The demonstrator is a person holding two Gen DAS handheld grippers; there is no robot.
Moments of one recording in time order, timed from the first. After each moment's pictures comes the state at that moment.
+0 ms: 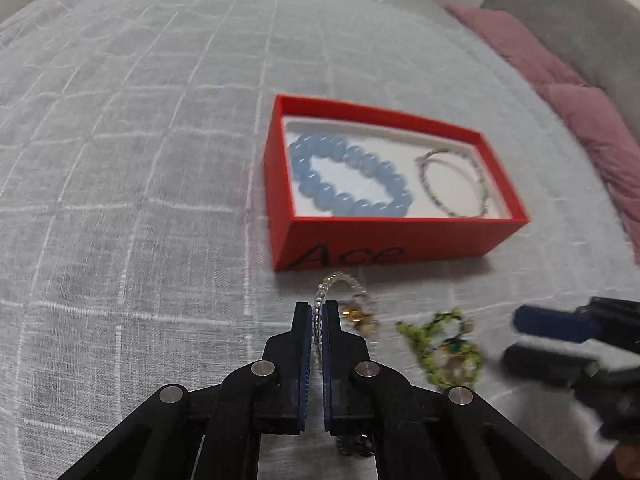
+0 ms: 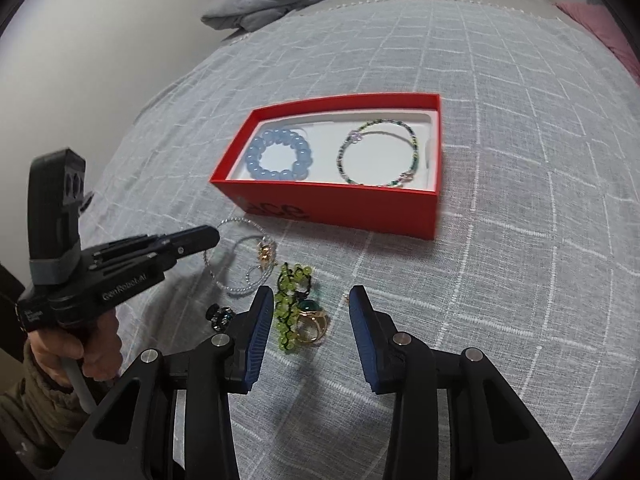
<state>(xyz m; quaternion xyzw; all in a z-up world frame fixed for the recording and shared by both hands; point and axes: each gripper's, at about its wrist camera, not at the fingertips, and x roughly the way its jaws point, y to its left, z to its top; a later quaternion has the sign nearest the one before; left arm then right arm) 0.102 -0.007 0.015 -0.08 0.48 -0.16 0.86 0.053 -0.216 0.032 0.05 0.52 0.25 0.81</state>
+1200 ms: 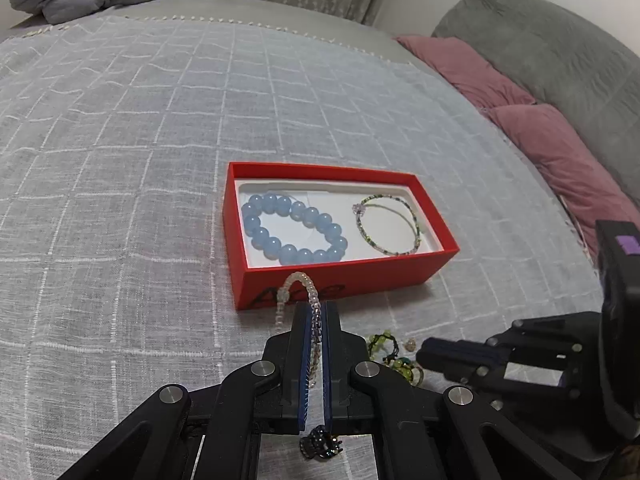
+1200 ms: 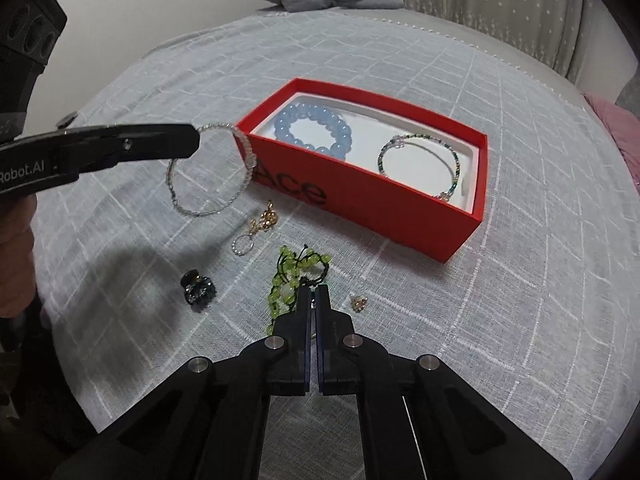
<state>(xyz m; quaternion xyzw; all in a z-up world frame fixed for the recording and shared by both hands) 0.087 -0.010 0.050 -0.09 0.43 -0.21 0.88 0.036 -0.180 0.022 -0.10 0.48 0.23 0.84</state>
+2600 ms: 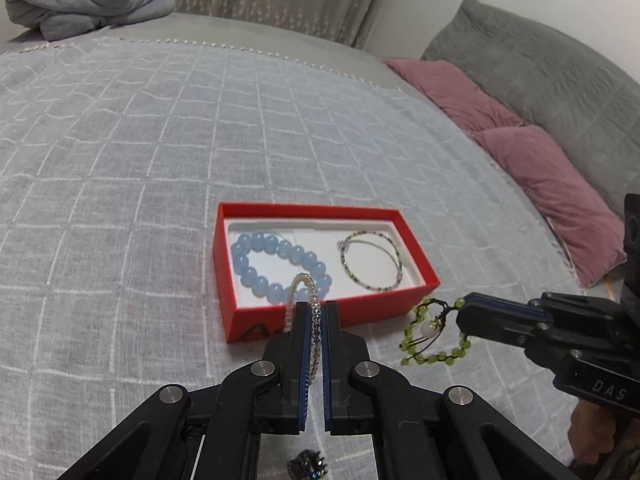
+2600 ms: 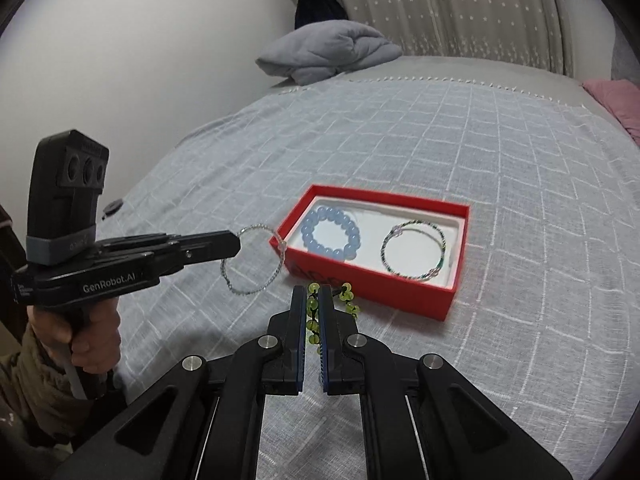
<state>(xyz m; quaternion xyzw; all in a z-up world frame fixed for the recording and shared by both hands) 0.094 -0.008 0.069 -0.10 0.40 -0.22 0.89 0.036 -0.223 0.081 0.03 0.40 0.28 0.87</state>
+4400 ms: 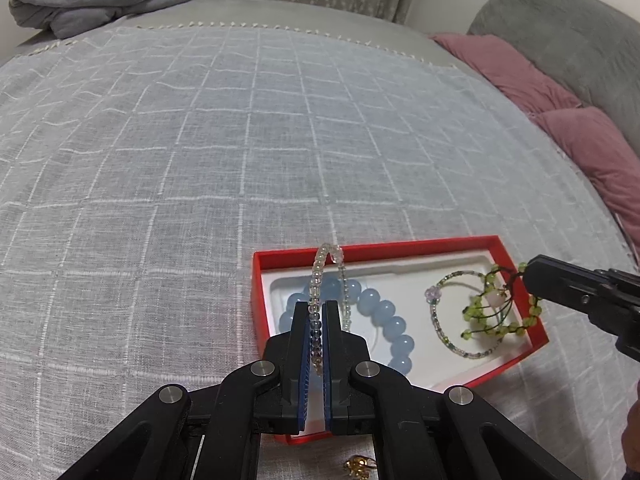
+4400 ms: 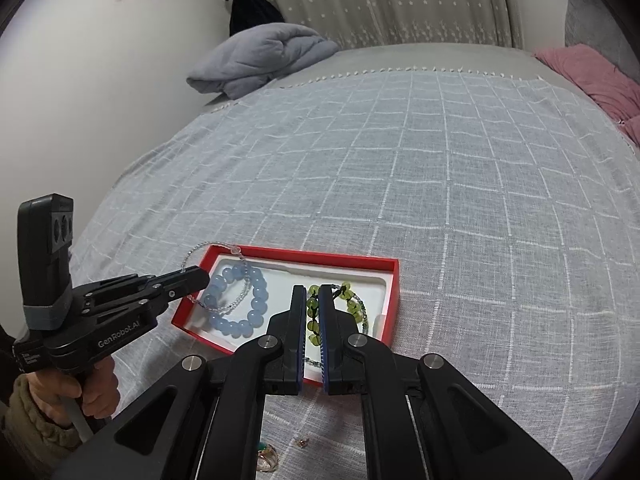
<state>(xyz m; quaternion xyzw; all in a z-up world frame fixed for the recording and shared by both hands) 0.177 -0.024 0.034 -0.05 0.43 -0.16 0.89 0.125 -0.247 0.068 0.07 0.42 0.20 0.88</state>
